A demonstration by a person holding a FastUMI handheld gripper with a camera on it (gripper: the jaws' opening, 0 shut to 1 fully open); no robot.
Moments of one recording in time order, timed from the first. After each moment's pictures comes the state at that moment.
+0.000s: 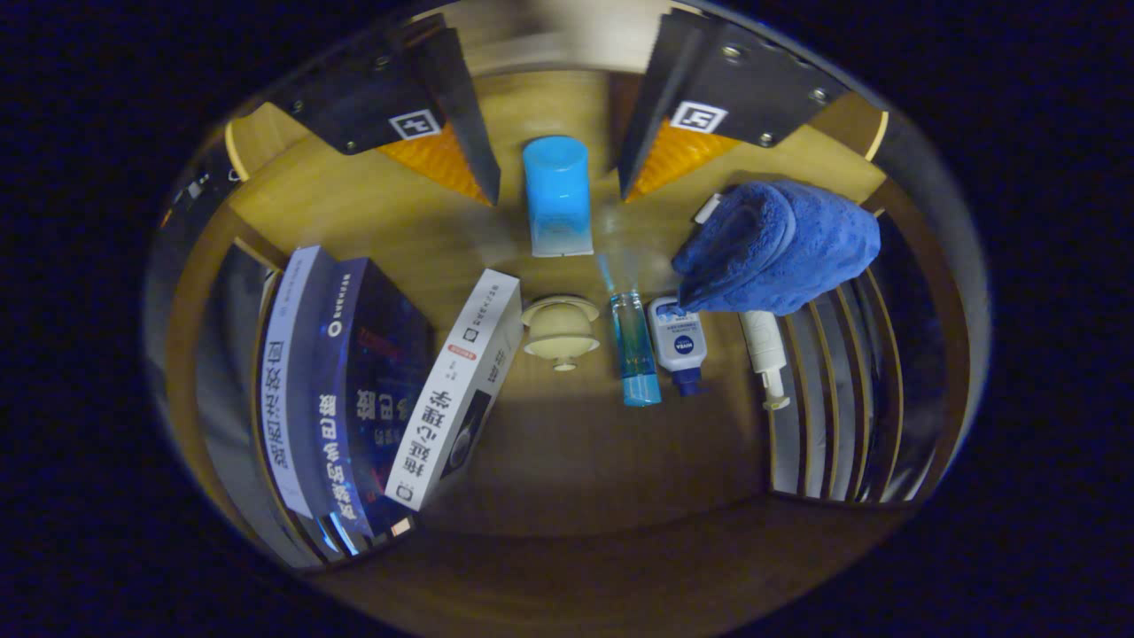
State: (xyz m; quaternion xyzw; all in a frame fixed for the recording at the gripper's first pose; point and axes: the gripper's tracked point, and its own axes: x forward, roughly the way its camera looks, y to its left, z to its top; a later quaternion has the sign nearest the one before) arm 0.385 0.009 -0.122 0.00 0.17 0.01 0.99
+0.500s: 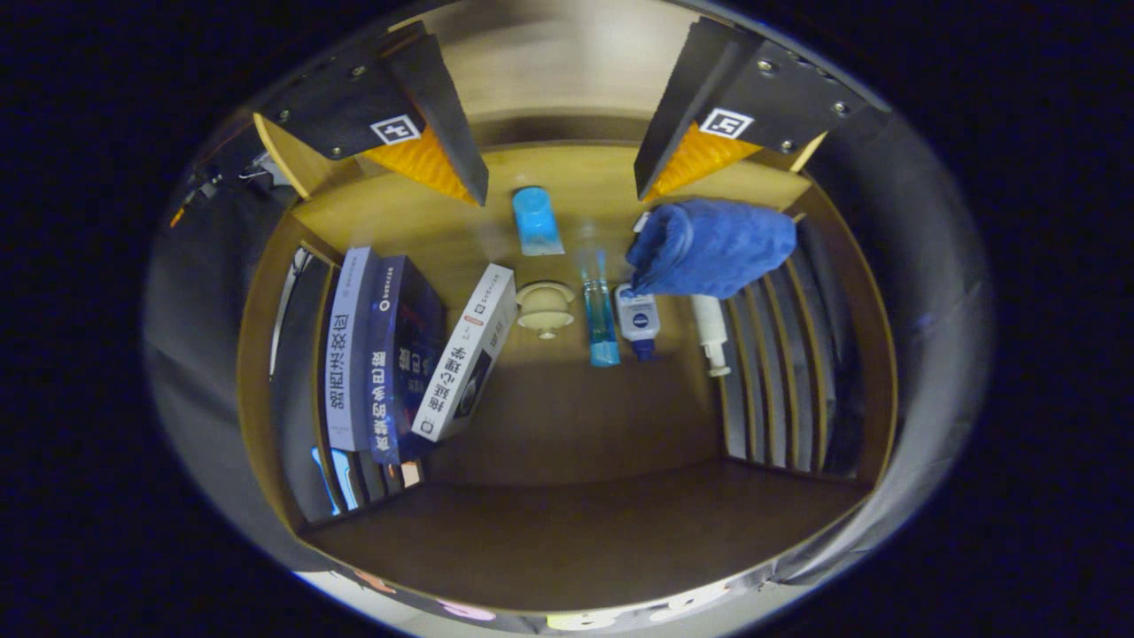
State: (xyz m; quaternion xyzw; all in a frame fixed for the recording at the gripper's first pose) arm 0.277 0.027 -0.066 0.02 0.14 0.02 0.99
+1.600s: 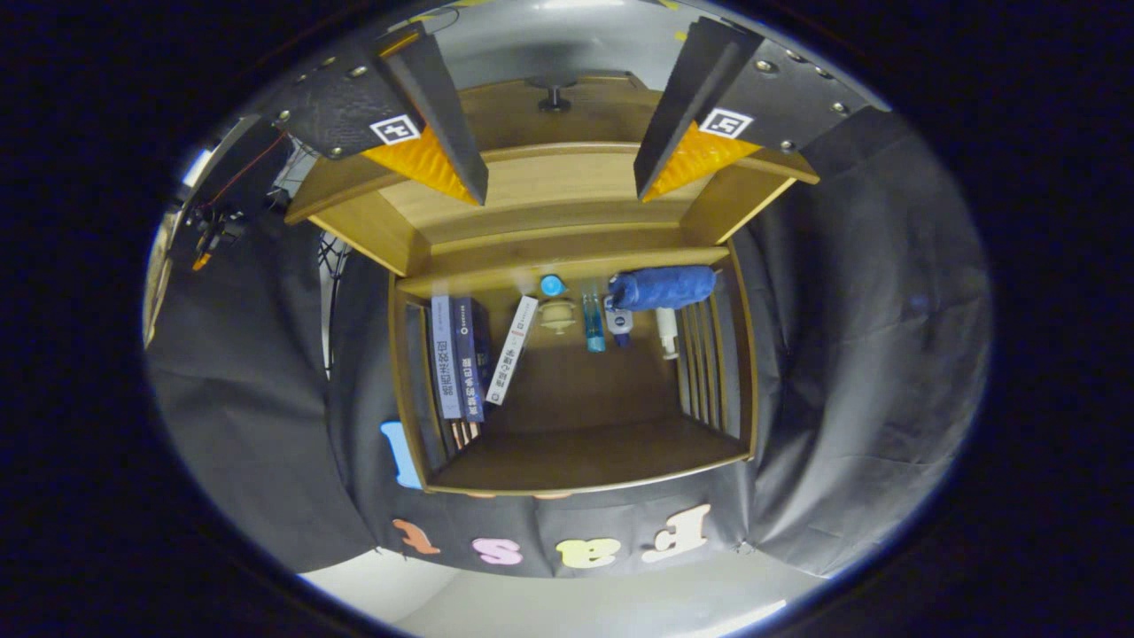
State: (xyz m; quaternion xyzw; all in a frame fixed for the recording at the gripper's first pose) arm 0.058 0.006 -0.116 0.03 0.05 0.00 1.00
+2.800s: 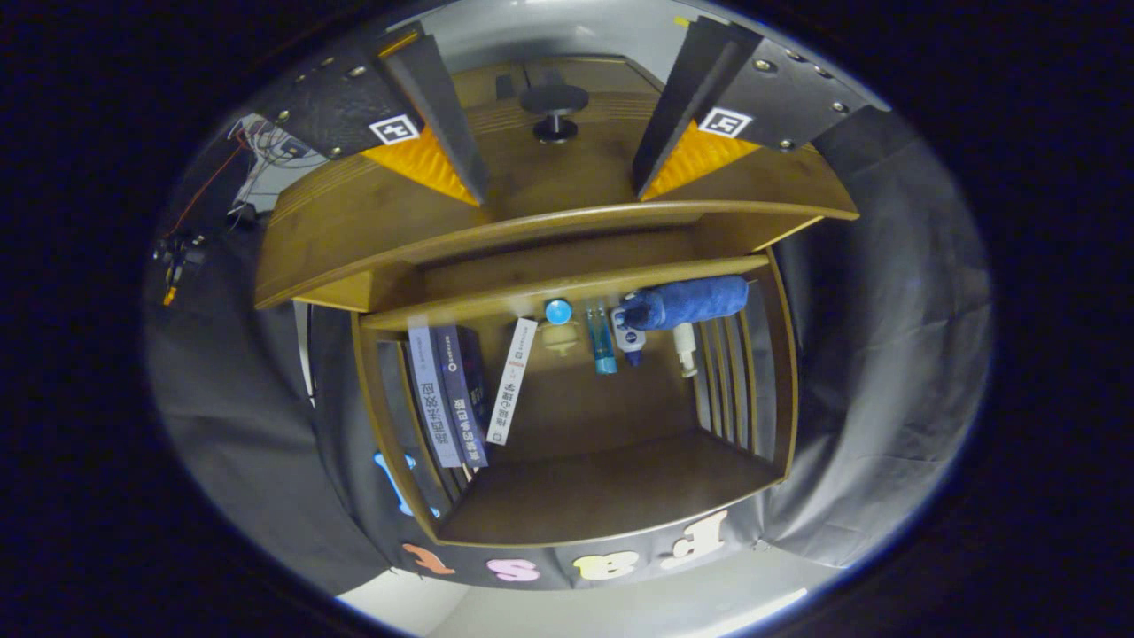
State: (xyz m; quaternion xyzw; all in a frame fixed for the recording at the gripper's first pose) arm 0.164 0.000 -0.174 0.05 0.06 0.02 1.00
